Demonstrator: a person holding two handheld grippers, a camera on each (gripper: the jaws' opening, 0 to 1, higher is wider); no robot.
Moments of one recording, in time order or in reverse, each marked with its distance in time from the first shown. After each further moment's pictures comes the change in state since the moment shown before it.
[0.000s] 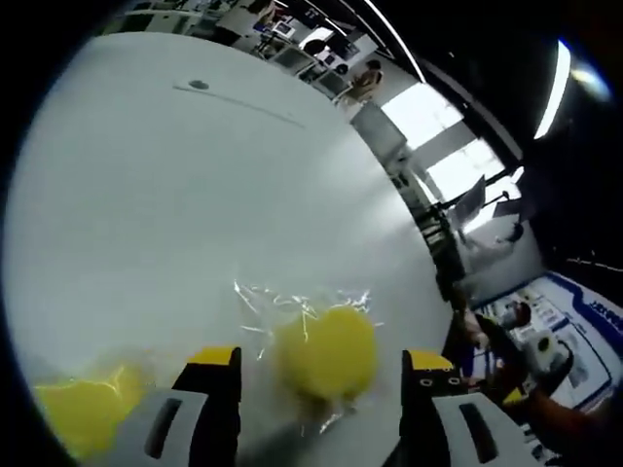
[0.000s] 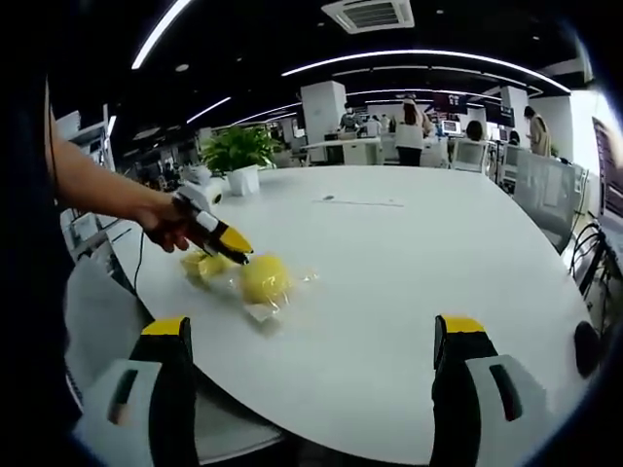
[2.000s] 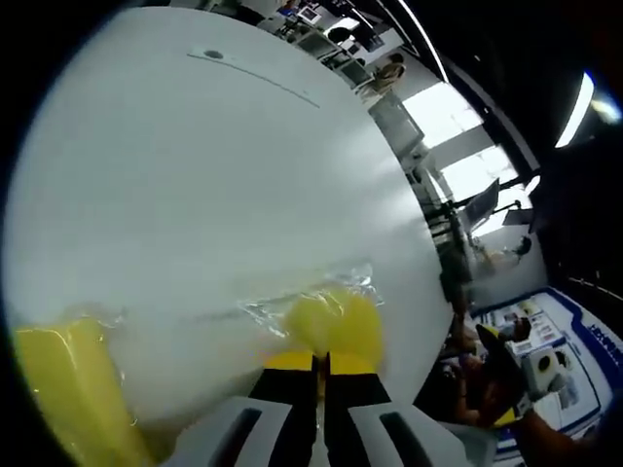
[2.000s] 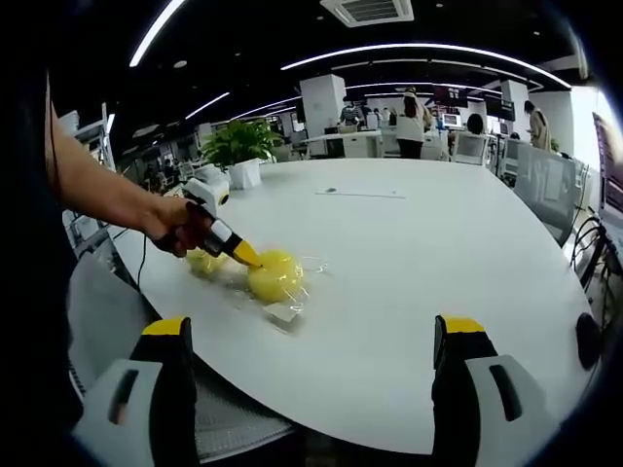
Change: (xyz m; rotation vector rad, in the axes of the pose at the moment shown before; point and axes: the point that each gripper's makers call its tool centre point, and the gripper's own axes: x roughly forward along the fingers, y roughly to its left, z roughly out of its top) left arm 0.011 -0.013 -0.013 -0.079 0.013 0.018; right arm -0.002 0.008 -0.007 0.010 0.029 0.003
